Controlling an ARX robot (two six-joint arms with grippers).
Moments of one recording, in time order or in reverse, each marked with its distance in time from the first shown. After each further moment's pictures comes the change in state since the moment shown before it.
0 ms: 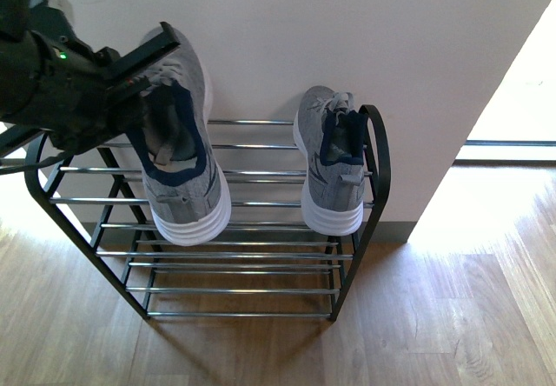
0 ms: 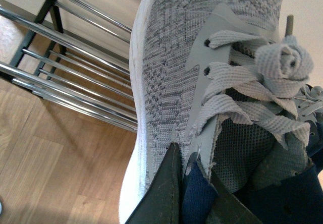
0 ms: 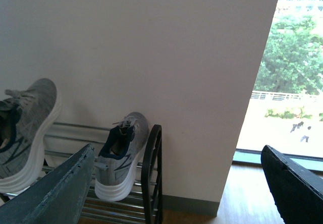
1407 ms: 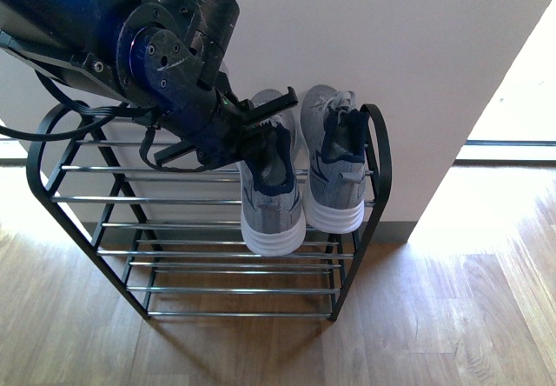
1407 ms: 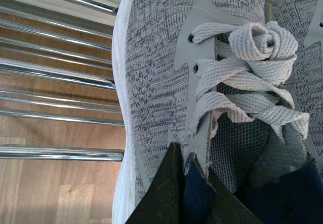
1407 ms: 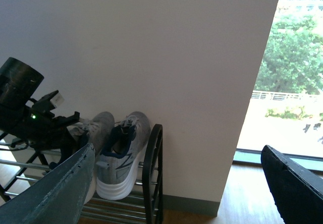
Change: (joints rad) left arm -0.113 0.507 0.508 -0.129 0.177 0.065; right arm 0.000 0.000 0.000 0.000 0.000 0.000
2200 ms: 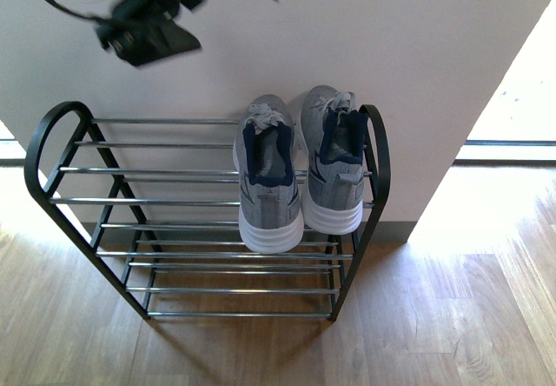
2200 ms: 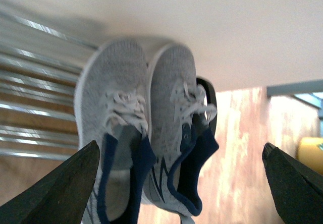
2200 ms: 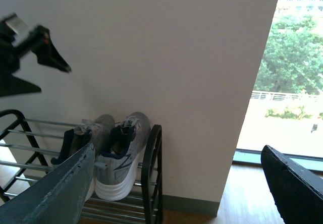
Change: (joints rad) left arm 0.018 -0.410 -0.097 -0.091 -0.050 -0.073; right arm 0.000 0.000 0.000 0.000 0.000 0.000
